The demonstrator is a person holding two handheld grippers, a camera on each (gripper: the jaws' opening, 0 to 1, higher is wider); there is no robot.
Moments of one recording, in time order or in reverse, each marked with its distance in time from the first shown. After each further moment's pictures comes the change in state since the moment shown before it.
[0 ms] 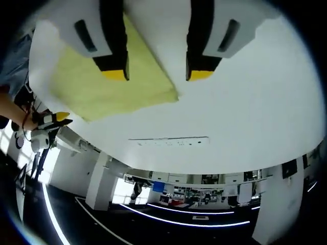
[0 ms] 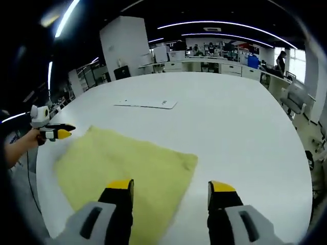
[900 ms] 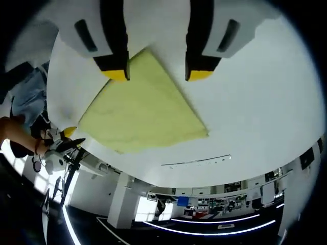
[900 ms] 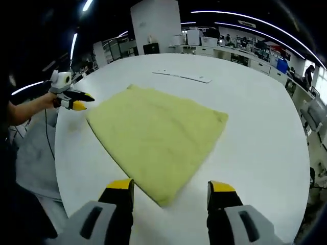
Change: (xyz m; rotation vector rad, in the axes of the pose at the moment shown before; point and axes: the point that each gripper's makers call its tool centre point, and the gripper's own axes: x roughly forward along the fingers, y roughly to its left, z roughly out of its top) left arm -0.059 -0.047 -0.064 0.117 0.154 -0.127; right arm -0.062 0.048 -0.082 -0.170 0.156 0.134
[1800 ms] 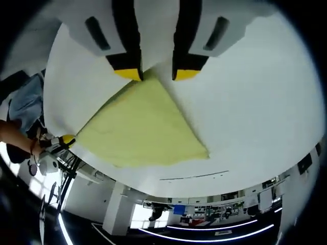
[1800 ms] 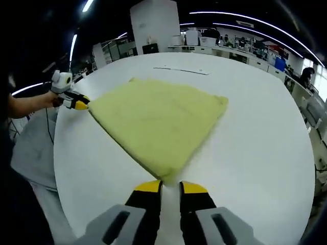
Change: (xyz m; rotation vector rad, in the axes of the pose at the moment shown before) left arm 0.004 -0.005 -0.035 -0.024 0.063 0.018; right arm 0.004 0.005 -0.033 0.013 -0.029 0.001
